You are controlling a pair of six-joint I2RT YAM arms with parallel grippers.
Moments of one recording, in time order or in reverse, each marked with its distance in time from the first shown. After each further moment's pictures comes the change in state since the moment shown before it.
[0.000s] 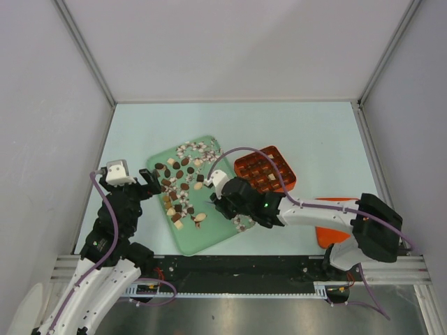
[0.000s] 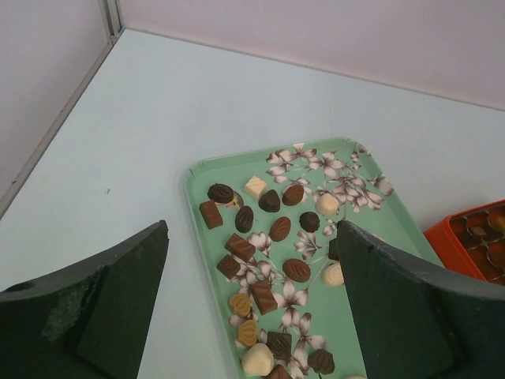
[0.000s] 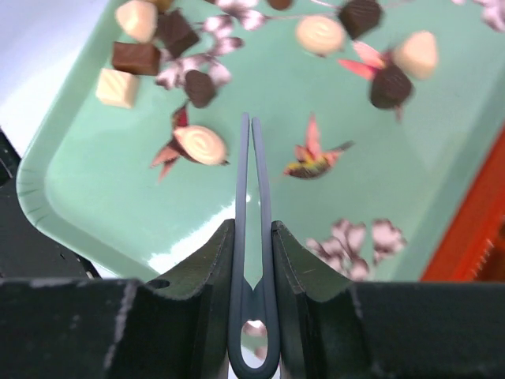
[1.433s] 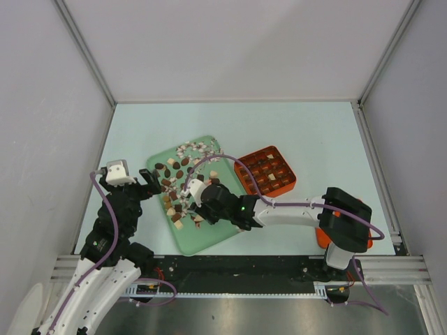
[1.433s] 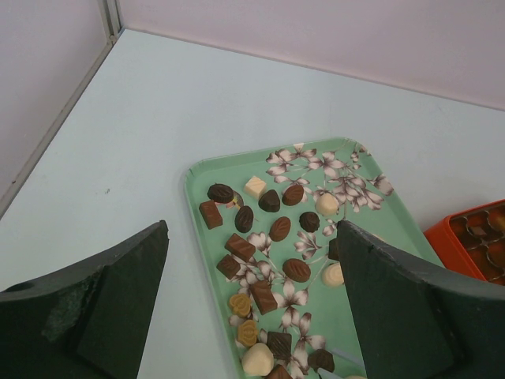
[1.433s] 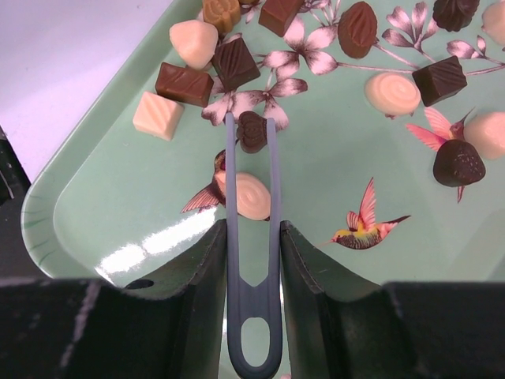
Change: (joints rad) left arm 0.000 0.000 0.000 0.000 0.000 0.000; right arm 0.084 0.248 0.155 0.074 -0.013 -0.103
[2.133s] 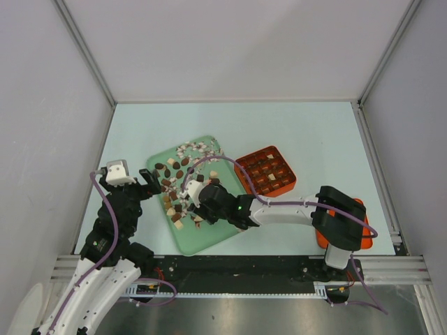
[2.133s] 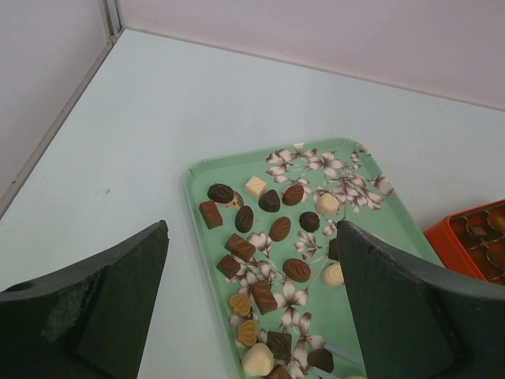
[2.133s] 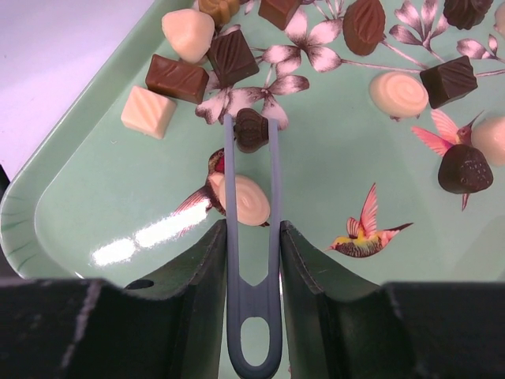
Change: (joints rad) left arm 0.000 0.000 0.000 0.000 0.000 0.000; right arm -0.008 0.045 0.019 0.000 -0.009 -0.030
